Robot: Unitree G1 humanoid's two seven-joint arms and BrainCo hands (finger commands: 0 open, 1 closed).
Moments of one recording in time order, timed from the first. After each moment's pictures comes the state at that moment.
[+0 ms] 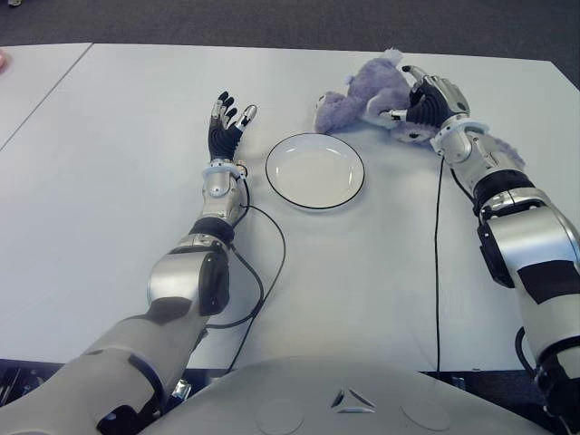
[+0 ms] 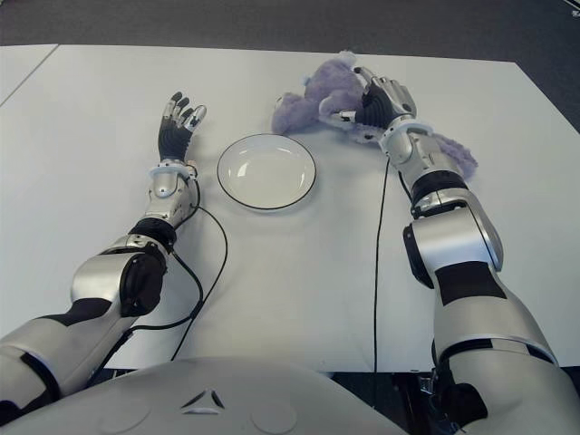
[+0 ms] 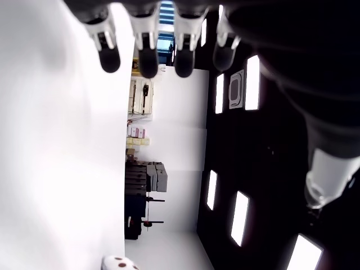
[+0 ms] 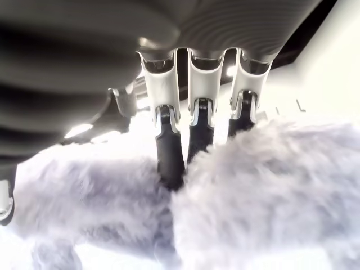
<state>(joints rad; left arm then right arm) -0.72 0.00 0.33 1.22 0.04 -0.55 0.11 -1.02 -0.54 0.38 1.34 -0.62 -0.44 -0.29</state>
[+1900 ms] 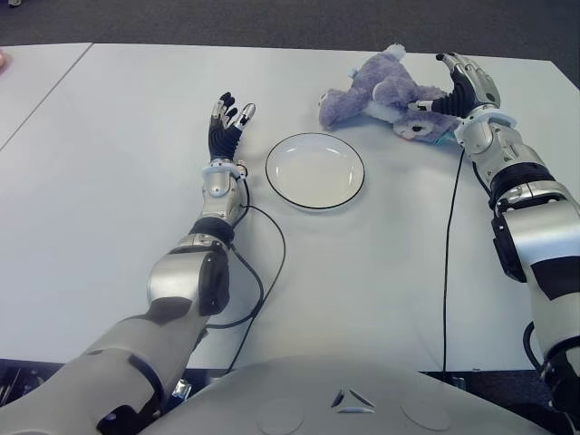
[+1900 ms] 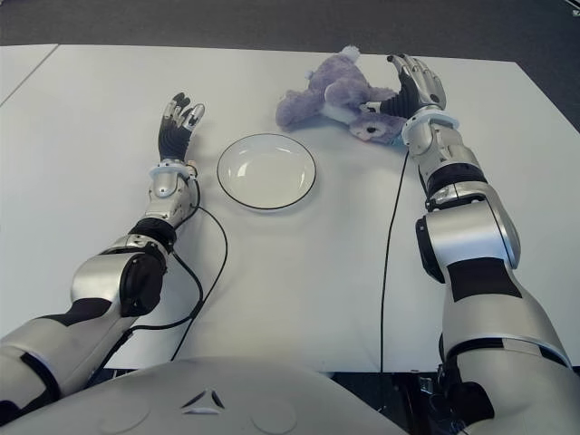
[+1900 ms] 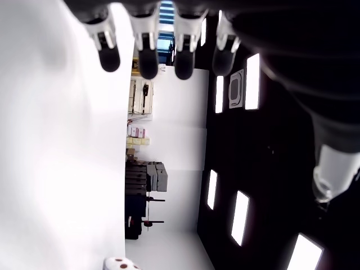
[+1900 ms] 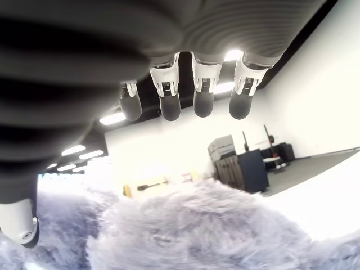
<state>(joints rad) -0.72 0.00 0.33 1.22 0.04 -0.55 0.11 -1.07 -0.59 0.37 1.36 -0.62 -0.35 -0.33</state>
